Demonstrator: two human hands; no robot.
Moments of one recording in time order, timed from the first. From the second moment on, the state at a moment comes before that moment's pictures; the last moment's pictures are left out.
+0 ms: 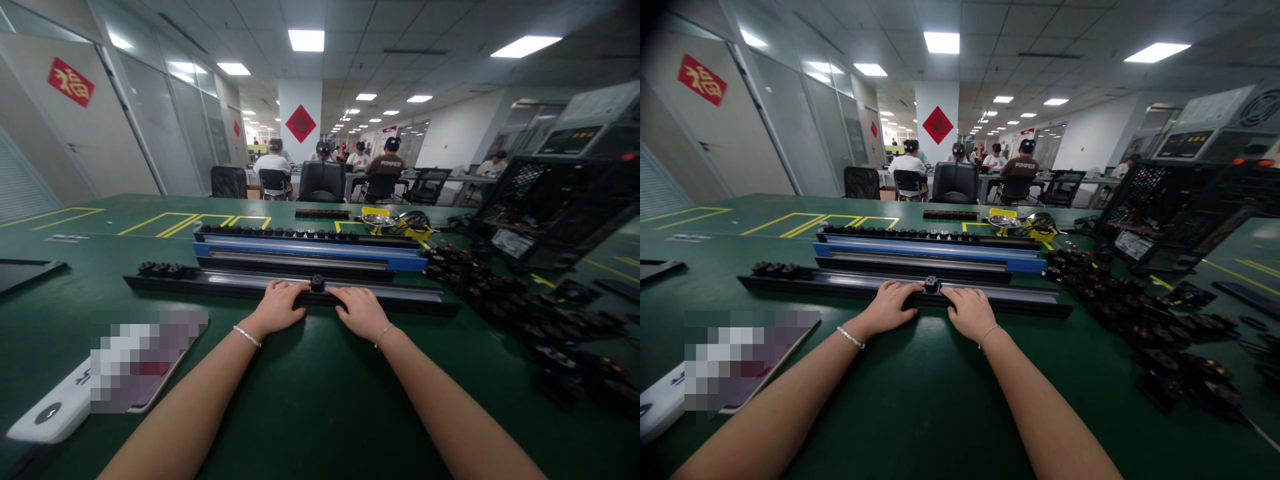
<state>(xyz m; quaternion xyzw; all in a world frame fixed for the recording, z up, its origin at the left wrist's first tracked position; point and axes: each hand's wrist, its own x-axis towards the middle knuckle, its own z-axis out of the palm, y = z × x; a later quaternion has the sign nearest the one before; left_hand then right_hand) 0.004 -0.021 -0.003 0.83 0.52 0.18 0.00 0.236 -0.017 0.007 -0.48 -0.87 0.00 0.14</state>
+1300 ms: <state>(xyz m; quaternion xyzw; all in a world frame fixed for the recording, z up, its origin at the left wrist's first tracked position) 0.011 -0.021 -0.007 0.84 0.51 0.17 -0.02 0.233 -0.017 0.002 -0.50 -0.86 -0.03 0.10</state>
